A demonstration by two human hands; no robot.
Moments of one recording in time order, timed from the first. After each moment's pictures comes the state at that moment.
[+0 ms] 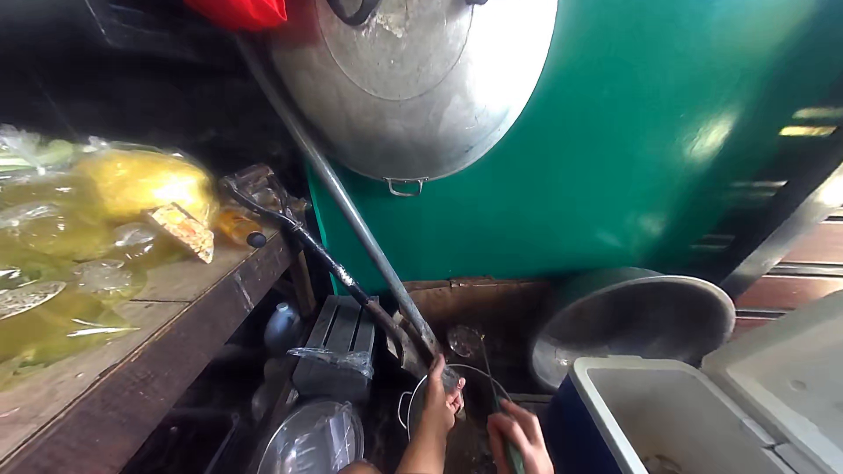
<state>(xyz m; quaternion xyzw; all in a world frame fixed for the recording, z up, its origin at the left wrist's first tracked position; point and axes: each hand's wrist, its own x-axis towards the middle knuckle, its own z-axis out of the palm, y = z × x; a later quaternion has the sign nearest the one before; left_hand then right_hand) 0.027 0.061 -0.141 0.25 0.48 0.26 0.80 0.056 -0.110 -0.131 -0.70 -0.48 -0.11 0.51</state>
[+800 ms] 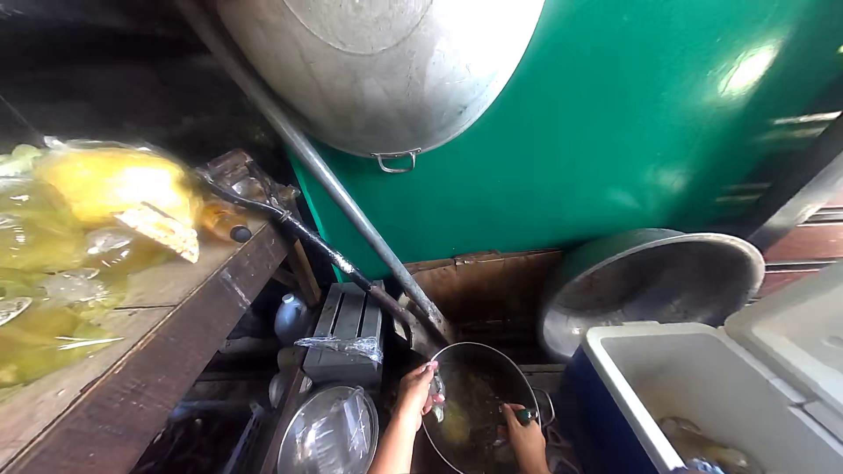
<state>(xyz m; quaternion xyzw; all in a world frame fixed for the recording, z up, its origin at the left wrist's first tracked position) -0.039 0.086 -0.157 0.49 0.53 0.13 0.68 0.100 -0.084 -0.283 -0.80 -0.05 0.27 0.54</state>
